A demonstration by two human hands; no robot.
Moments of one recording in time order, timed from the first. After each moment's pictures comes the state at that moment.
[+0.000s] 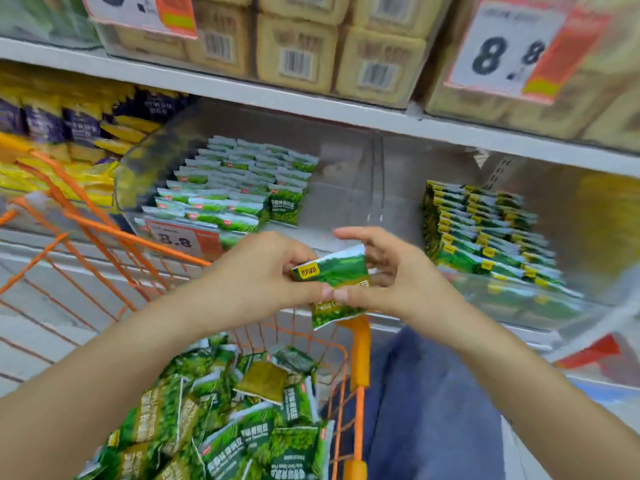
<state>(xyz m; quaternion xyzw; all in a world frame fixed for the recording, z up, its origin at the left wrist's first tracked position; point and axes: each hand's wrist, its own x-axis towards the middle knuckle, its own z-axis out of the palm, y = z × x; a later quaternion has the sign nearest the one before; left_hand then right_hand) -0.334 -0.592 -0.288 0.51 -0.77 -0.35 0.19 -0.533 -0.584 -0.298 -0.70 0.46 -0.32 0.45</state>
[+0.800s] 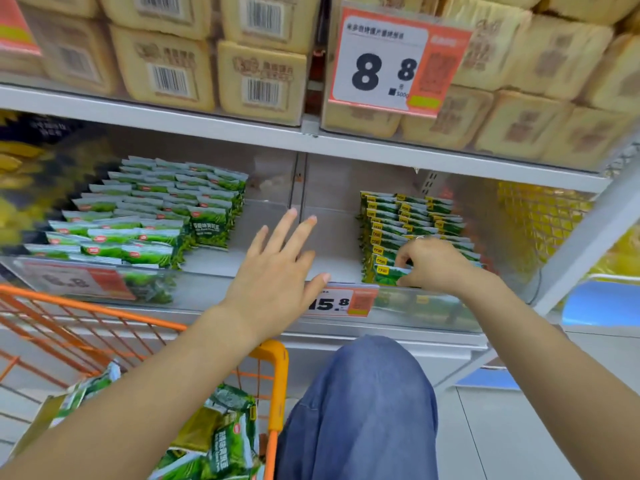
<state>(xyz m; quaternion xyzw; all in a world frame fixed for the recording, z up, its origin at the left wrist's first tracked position) -0.446 -0.656 -0.357 0.46 -0.87 0.08 0.17 -0.711 -0.680 -0.329 -0.74 0.67 0.10 0.04</state>
